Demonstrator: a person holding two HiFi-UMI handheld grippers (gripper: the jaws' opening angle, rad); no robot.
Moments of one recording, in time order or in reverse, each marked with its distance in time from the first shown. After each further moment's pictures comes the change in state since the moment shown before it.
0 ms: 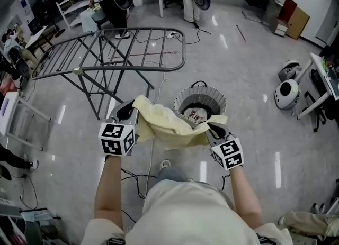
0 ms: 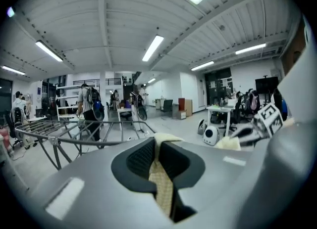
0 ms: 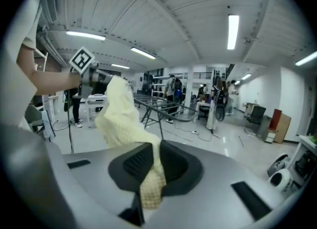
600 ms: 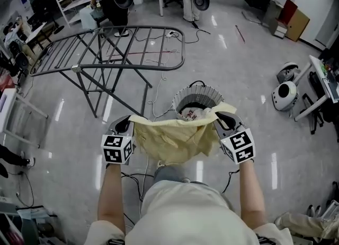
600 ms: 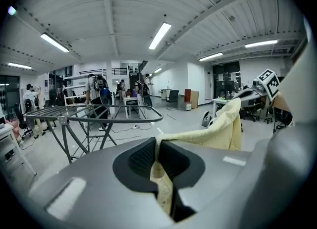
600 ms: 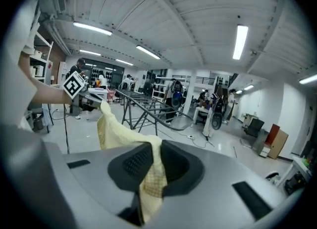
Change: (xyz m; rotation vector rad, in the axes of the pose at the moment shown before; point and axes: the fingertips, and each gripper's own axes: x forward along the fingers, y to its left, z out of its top) left arm -0.012 0.009 -0.084 -0.057 0.121 0.057; right arm -0.026 -0.039 0.047 -0.114 0.010 -0.029
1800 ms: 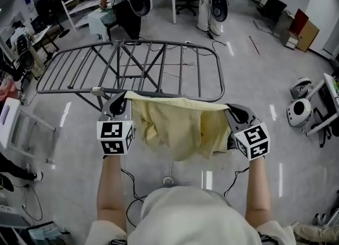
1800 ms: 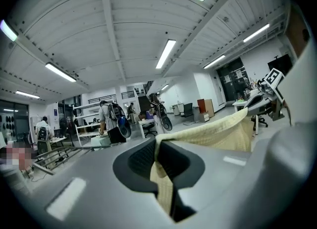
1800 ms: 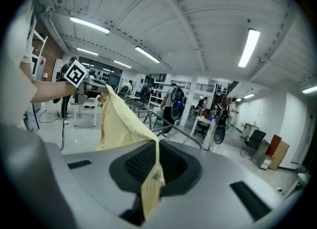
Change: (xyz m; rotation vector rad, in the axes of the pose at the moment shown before) left arm 0.050 0.262 0.177 0.161 -0.231 0.152; right arm 0.205 -0.001 0.176 -0.035 -0.057 -0.049
